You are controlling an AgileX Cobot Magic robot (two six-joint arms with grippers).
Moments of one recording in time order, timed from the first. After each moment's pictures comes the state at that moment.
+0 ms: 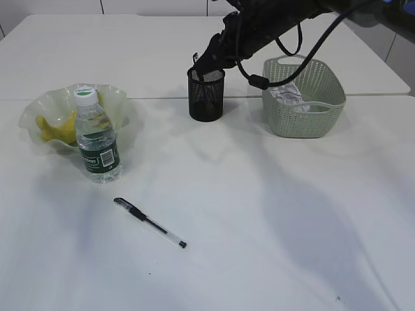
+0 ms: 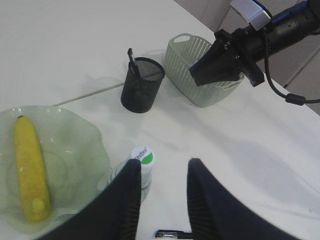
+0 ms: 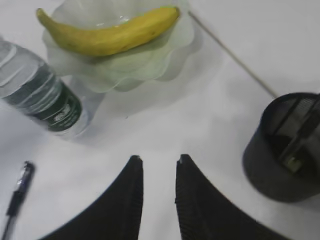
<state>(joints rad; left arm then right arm) 0.47 1.44 -1.22 -1.20 1.20 1.23 0.24 2.40 -2.37 0.74 1.13 -0.98</state>
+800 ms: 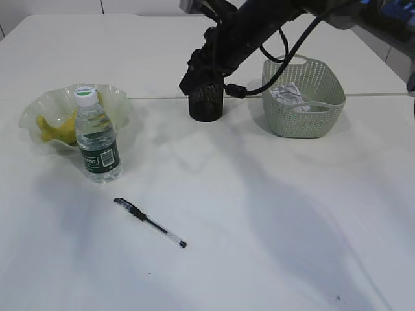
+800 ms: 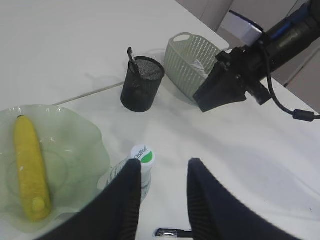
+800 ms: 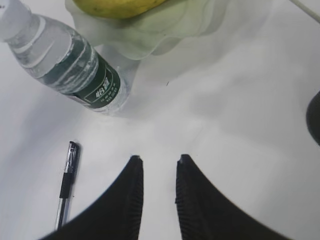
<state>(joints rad) 0.47 1.44 -1.22 -1.20 1.20 1.23 0.32 2.40 -2.38 0.63 1.23 -0.73</state>
